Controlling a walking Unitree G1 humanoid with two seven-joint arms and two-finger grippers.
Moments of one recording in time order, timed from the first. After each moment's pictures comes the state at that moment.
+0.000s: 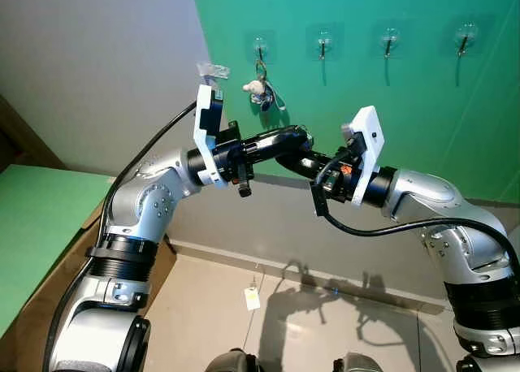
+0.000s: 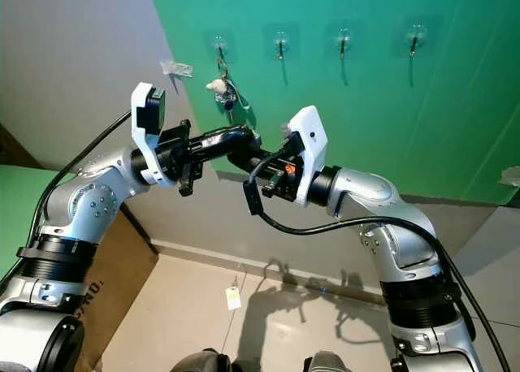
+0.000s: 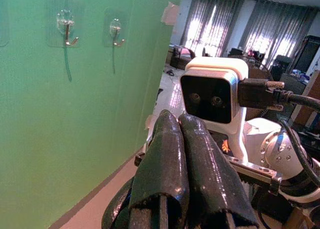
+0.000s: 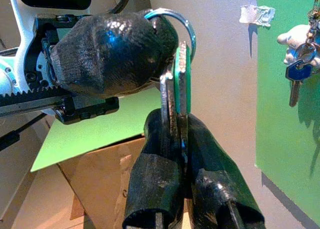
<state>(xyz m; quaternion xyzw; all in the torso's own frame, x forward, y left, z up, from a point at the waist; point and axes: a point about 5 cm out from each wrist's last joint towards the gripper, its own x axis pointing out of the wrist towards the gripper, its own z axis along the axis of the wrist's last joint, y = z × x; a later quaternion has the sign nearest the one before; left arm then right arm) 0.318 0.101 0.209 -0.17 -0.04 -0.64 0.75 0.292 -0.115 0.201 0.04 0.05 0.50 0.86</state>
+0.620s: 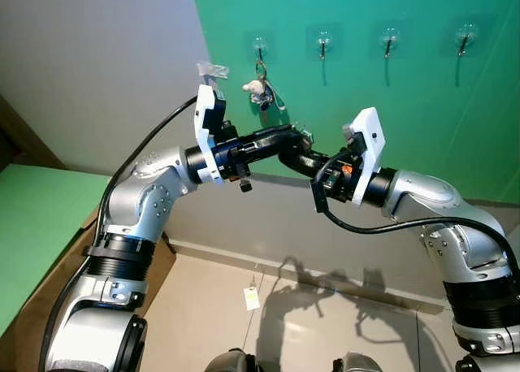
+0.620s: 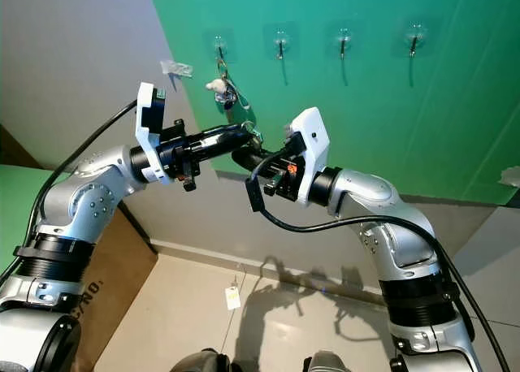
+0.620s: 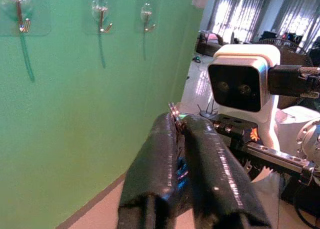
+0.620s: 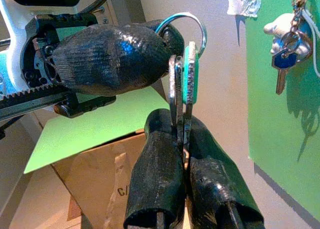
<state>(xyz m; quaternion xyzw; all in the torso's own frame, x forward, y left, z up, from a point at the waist) 0.324 0.106 0.206 -0.12 -0.03 -0.60 0.79 0.296 -0.118 0.195 0.04 0.06 0.49 0.87</state>
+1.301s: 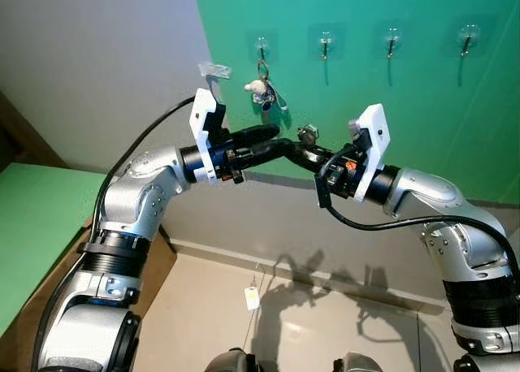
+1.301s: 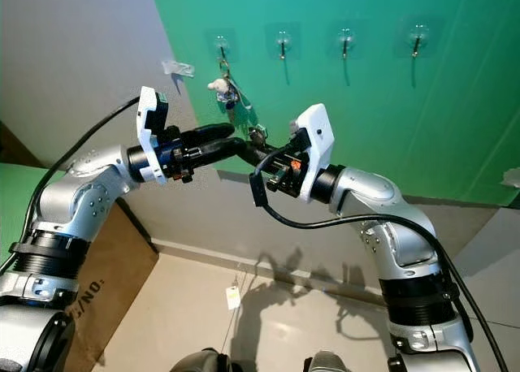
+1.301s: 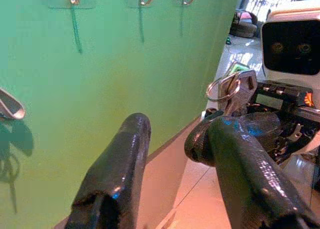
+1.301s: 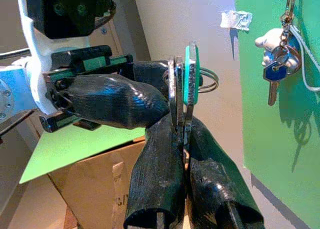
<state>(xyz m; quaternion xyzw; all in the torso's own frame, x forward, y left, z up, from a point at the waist) 0.334 0.116 0.197 -0.09 0.00 -0.56 0.82 0.298 -0.121 0.198 0.05 0.04 0.48 0.88</state>
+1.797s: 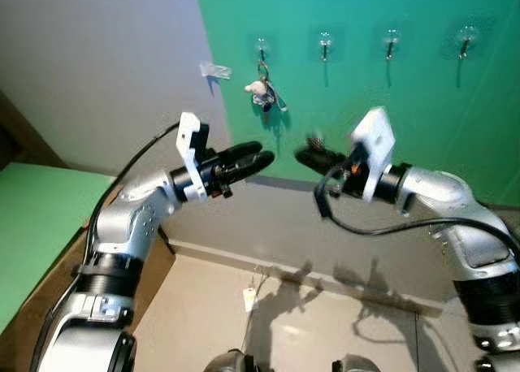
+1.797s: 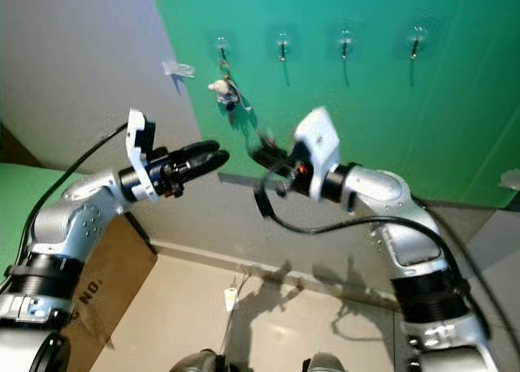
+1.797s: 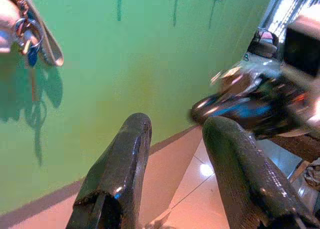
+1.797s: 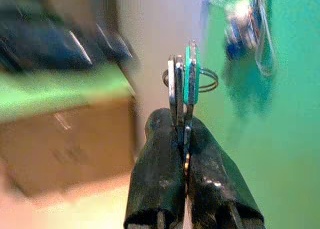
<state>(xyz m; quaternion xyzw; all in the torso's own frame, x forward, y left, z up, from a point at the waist) 0.324 0.135 0.165 -0.14 0.03 -0.51 0.85 0.310 -0.144 0.179 -0.14 0.06 0.43 0.89</state>
